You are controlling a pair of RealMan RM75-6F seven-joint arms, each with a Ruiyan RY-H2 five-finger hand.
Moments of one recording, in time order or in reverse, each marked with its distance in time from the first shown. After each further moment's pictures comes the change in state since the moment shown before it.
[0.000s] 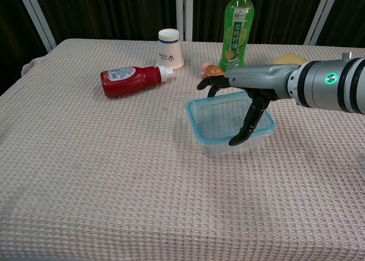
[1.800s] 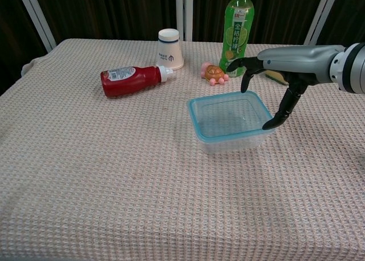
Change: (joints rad) left arm 0.011 0.011 0.002 -0.023 -0.004 0.011 0.010; right arm -0.102 0.122 -0.005 -0.074 -0.112 0.075 -0.007
